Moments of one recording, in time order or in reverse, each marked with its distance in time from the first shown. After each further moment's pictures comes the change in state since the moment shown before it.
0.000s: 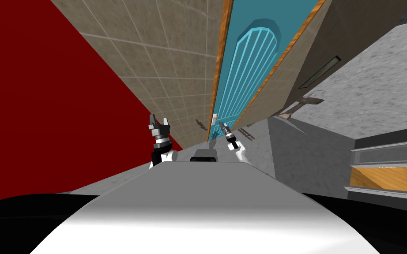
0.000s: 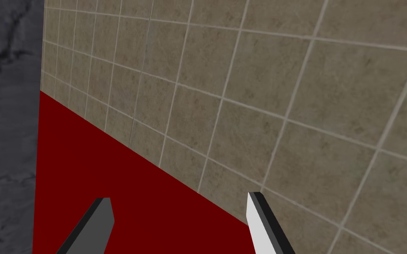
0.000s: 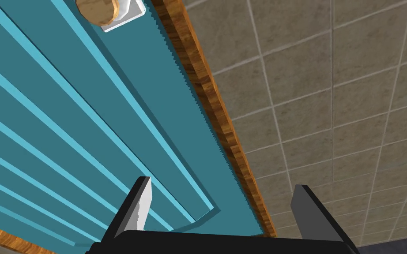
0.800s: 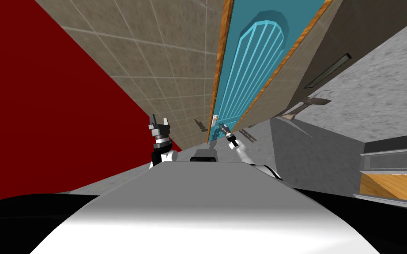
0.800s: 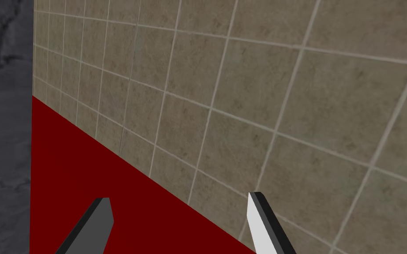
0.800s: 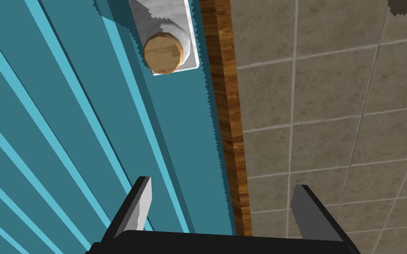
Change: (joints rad) arm -0.125 -0.053 0.011 0.250 0.073 -0.014 0.139
